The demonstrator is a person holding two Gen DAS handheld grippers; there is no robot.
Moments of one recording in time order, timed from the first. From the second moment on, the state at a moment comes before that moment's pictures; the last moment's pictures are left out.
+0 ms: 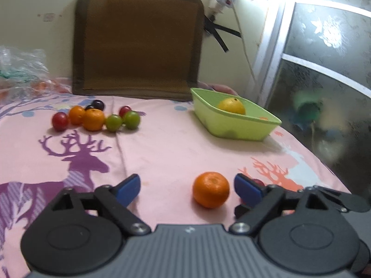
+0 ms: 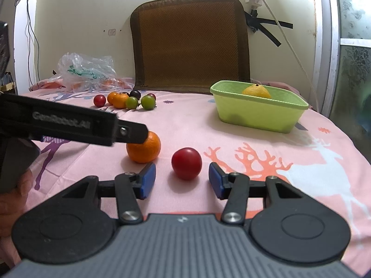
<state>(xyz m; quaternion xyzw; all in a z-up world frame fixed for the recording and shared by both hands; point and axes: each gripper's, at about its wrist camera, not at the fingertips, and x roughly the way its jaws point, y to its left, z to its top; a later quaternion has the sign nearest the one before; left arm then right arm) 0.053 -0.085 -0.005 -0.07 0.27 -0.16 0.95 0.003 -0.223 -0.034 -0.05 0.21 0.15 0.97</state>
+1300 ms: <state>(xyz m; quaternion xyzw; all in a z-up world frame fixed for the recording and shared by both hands) 0.226 -0.206 0.040 0.00 0.27 -0.16 0.95 0.137 -0.306 0.000 -0.04 0.14 0.07 0.99</state>
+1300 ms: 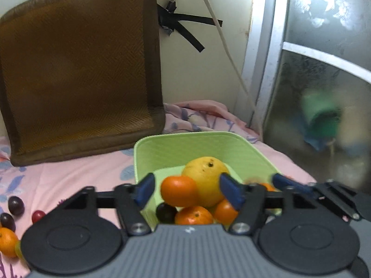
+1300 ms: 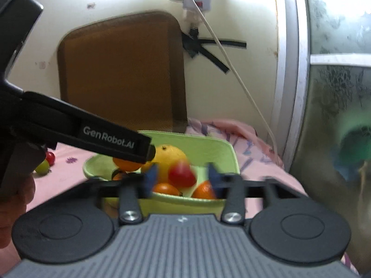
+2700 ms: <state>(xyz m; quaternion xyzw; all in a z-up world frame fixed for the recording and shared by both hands) 0.064 0.018 0.008 -0.06 0.18 0.05 0.98 0.162 -0.164 -0.012 0.08 0.28 0.23 0.93</state>
